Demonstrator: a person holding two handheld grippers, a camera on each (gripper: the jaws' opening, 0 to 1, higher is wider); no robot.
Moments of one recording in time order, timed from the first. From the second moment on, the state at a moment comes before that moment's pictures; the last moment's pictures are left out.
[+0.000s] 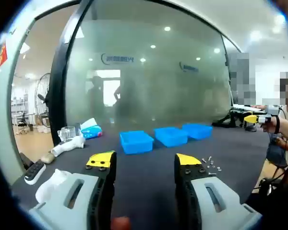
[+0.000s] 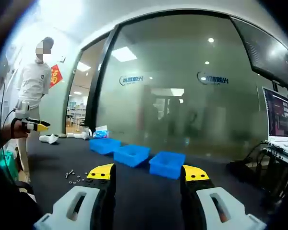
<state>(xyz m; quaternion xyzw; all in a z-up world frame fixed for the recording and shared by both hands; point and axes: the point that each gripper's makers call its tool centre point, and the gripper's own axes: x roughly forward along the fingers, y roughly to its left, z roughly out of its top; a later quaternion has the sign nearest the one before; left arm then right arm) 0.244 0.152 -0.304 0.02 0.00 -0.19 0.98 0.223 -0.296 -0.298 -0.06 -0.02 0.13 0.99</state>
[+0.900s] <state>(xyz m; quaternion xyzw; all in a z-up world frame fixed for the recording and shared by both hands) 0.247 0.156 -0.296 0.02 -0.01 -0.18 0.98 0.218 -0.299 -0.301 -0.05 -0.02 0.12 0.99</state>
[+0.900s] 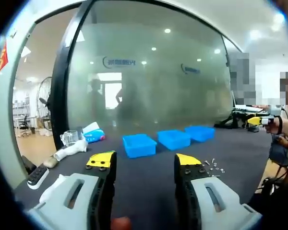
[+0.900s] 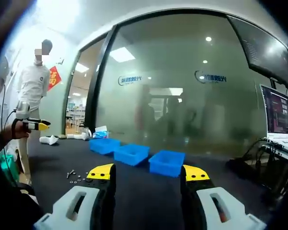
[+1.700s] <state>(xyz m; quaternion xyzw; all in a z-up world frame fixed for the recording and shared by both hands) 0.246 0.155 -0.296 0.03 -0.01 -0.18 0.98 0.214 -0.300 -0.298 -0.05 -0.02 0.12 0.99</state>
